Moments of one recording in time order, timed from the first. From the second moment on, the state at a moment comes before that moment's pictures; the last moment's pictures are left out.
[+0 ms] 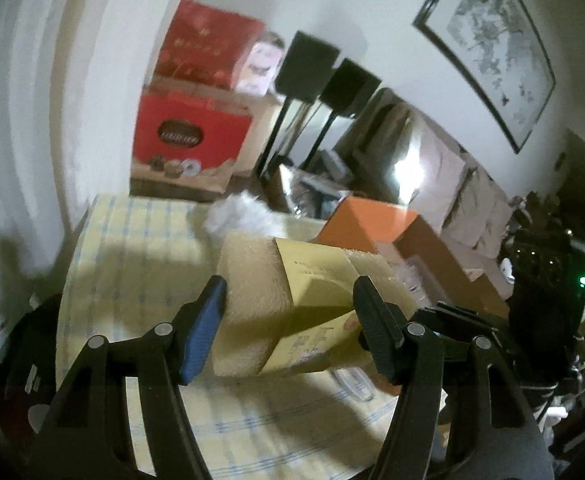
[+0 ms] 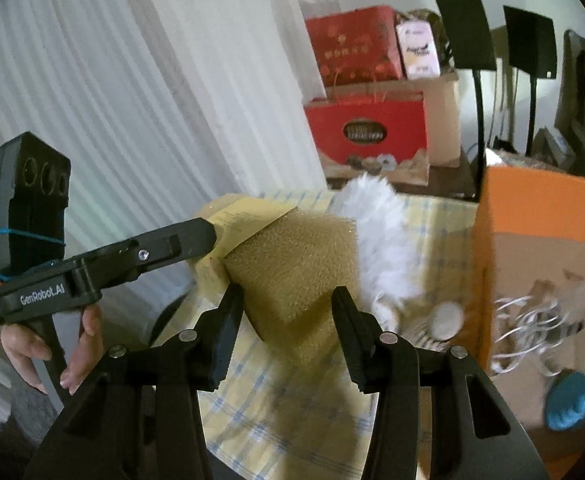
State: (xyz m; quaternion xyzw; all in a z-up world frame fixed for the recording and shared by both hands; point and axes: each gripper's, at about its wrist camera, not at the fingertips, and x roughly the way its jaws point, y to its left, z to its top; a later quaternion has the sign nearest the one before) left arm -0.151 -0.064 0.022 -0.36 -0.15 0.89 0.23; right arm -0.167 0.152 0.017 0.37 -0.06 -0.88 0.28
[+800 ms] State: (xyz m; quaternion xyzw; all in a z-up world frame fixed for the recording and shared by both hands) left arm -0.204 0.076 0.064 -0.35 -0.12 0.88 0.30; right arm -0.197 0.290 0.072 0.34 -0.09 -0.91 0.21
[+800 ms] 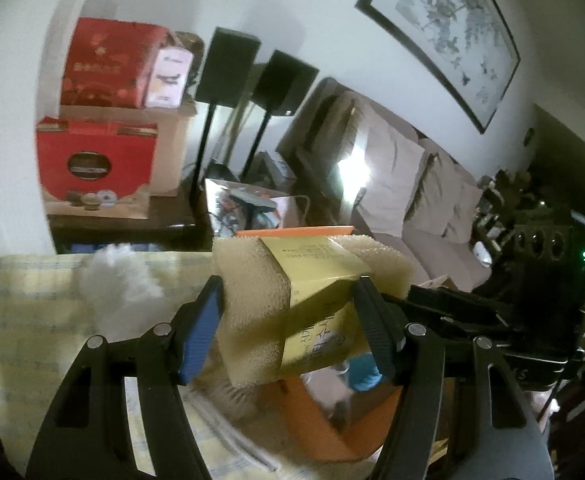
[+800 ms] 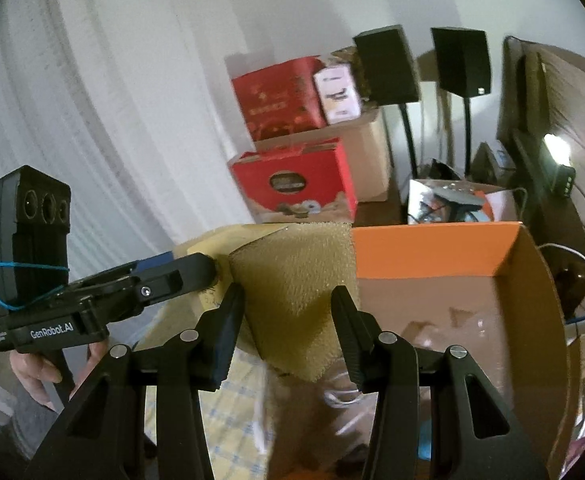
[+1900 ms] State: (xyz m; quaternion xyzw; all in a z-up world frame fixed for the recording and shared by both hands) left arm -0.284 0.188 -0.002 -0.45 -0.04 0.85 0.28; right arm -0.293 0.393 0.001 0.44 -0.17 -0.87 0.16
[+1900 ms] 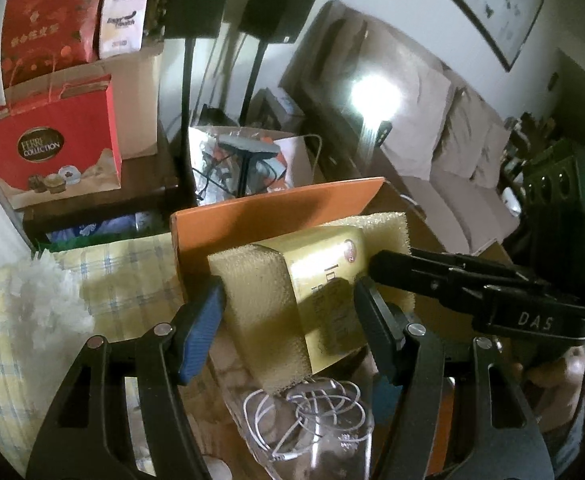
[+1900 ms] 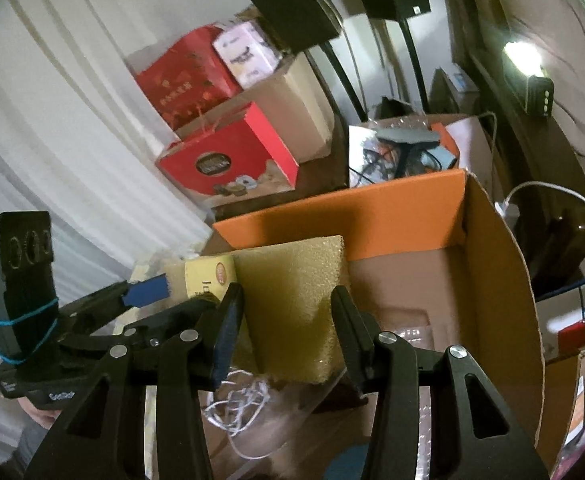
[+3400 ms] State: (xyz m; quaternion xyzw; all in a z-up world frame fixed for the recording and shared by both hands) left arm -0.174 0.041 0.009 -0.39 0.00 0.91 0.16; right arm -0.182 0.259 0.043 0.37 -0.06 -0.91 0.17
